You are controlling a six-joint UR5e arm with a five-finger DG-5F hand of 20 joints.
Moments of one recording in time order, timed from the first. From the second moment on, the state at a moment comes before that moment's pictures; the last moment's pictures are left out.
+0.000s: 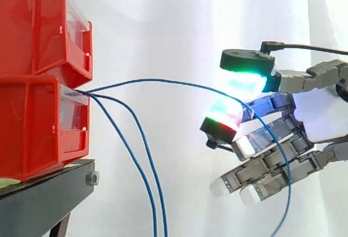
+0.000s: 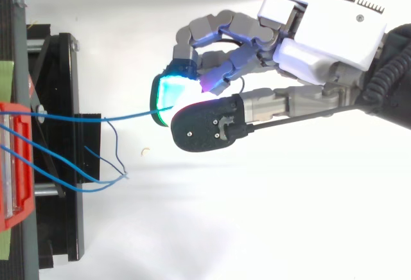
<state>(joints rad) 0.18 -2.19 -1.22 -3.13 -1.00 0.08</state>
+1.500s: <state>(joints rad) 0.18 -2.19 -1.22 -3.13 -1.00 0.08</state>
